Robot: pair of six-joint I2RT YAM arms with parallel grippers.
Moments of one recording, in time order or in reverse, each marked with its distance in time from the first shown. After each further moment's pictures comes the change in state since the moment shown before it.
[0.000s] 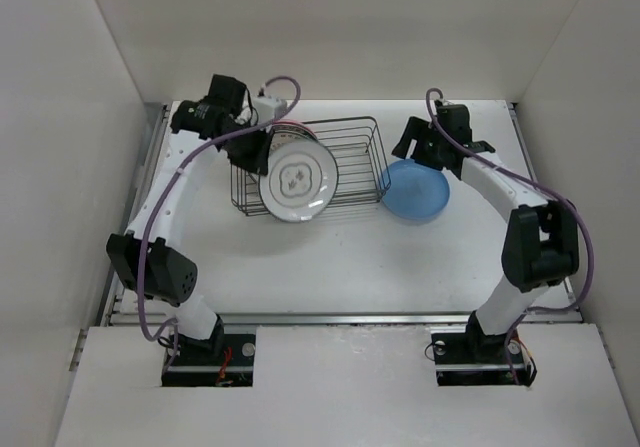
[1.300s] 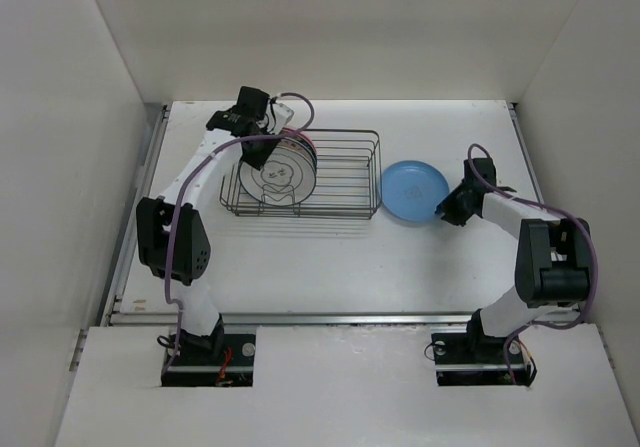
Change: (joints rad) left arm -0.046 0.157 -0.238 0.328 -0.372 0.152; right arm -0.193 -0.088 -0.427 -0.019 0.125 0.375
